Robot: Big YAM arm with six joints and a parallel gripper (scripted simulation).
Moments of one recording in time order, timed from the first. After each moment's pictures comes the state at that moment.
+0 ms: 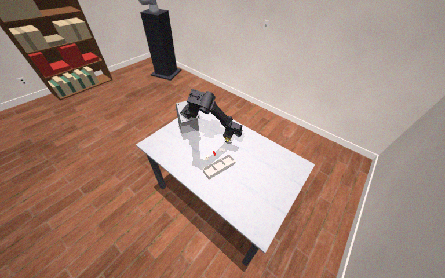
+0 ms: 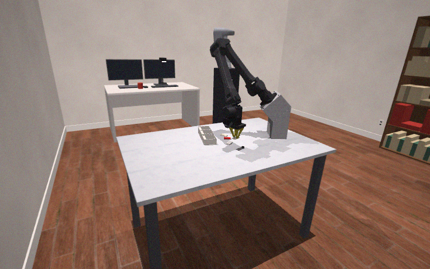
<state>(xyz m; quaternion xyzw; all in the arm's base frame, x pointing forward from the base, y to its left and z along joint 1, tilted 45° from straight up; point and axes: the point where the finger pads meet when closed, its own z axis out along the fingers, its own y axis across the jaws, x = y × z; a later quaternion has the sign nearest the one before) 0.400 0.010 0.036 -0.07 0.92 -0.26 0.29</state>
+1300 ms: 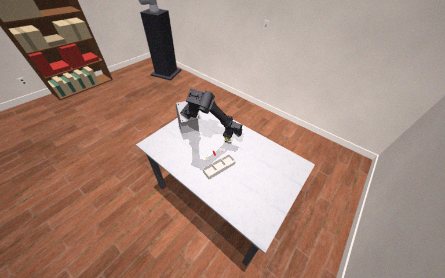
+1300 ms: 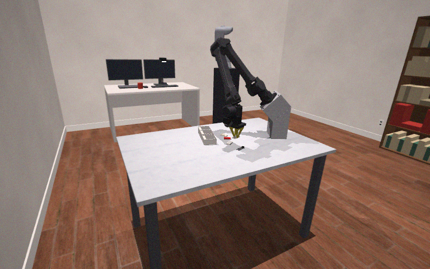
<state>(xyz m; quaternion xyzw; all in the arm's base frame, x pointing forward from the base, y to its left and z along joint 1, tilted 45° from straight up) 0.396 0.011 0.039 -0.07 0.92 -0.26 0.28</state>
